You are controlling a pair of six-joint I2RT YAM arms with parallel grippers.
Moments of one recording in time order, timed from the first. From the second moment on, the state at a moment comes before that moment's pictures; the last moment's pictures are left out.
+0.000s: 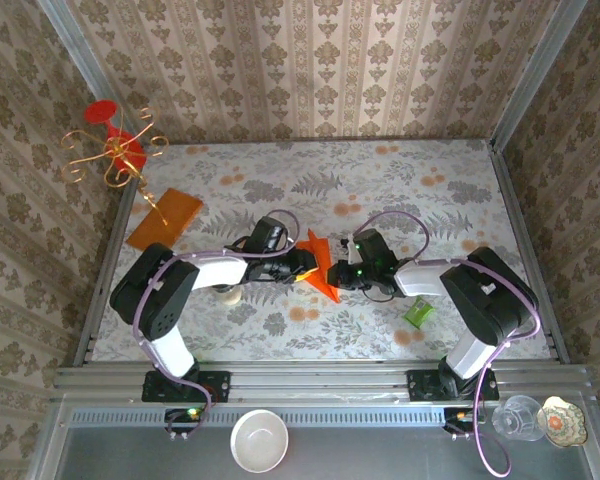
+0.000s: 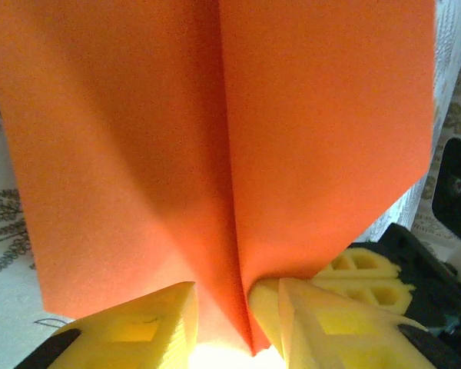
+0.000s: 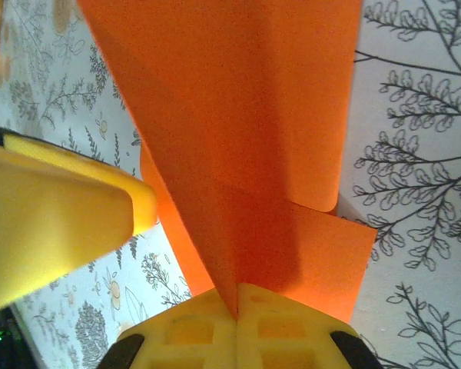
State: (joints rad) left arm -0.67 1.72 0.79 0.10 0.52 -1.02; right arm 0.54 1.67 0.64 0.20 -0.44 0.70
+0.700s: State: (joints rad) left arm -0.69 1.76 0.90 -0.01 0.48 -0.92; right arm 0.45 1.77 0.60 0.40 -0.63 0.85
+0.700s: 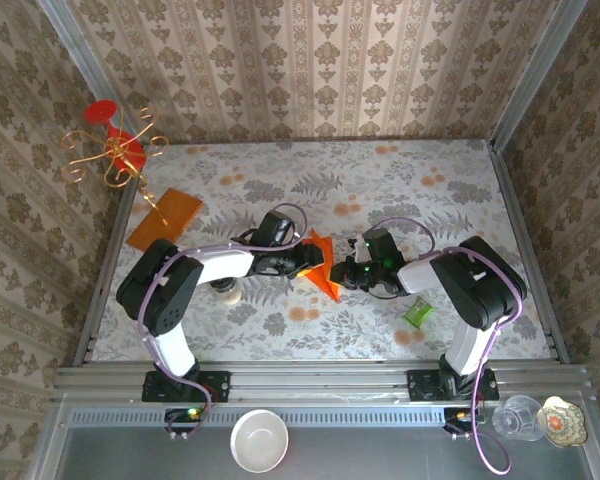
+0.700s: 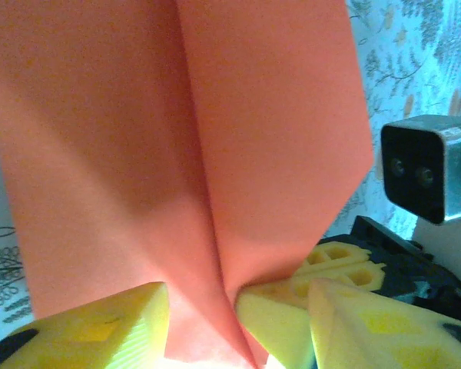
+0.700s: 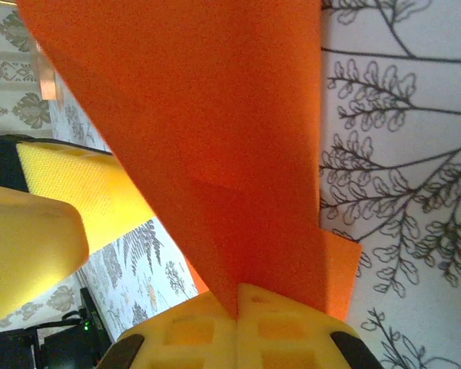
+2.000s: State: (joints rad) left arm -0.71 1.90 1.16 -0.38 0.36 -0.88; right arm 0.43 1.70 0.56 0.37 -0.61 0.84
